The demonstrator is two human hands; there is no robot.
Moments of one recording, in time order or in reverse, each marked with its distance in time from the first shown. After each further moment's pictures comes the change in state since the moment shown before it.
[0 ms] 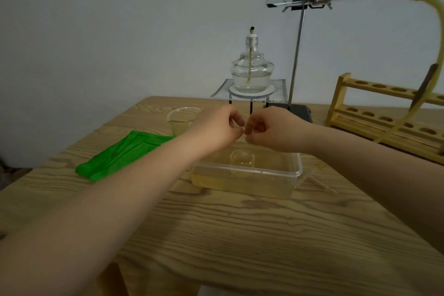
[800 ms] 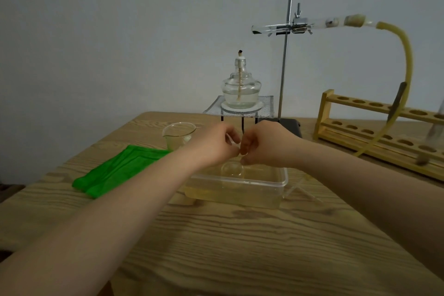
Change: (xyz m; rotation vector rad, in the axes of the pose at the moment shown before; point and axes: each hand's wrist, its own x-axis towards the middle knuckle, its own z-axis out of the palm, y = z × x) left_hand -0.008 0.014 -0.001 -0.008 -0.071 0.016; right_hand -0.018 -0.008 -0.008 -0.050 0.017 0.011
